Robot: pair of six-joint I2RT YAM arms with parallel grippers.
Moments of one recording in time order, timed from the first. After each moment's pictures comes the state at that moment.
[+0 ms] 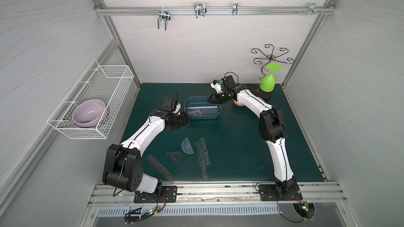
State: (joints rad) left arm -0.22 1.42 1.03 -0.64 0.33 -0.55; right arm 0.54 2.19 1.94 -0.61 -0.56 0.24
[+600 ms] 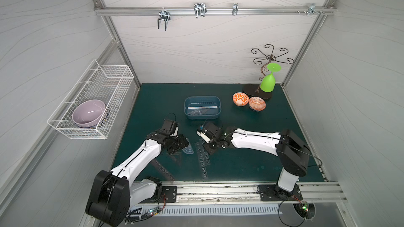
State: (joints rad) left arm -0.30 1.13 0.64 -0.66 0.28 -0.69; right arm 1.10 1.81 1.18 -0.50 -0.02 0.22
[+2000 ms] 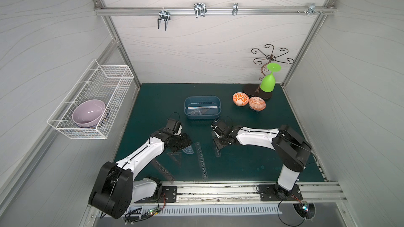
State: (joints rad) left arm -0.37 1.23 0.64 -0.54 0.32 -0.70; right arm 0.92 1.76 1.00 -0.39 0.06 0.33
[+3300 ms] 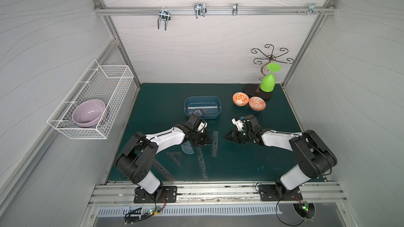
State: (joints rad) left arm -0.59 1.61 0.85 -0.28 0.55 -0.74; right arm 0.52 1.58 0.64 0.09 -0.66 0.64
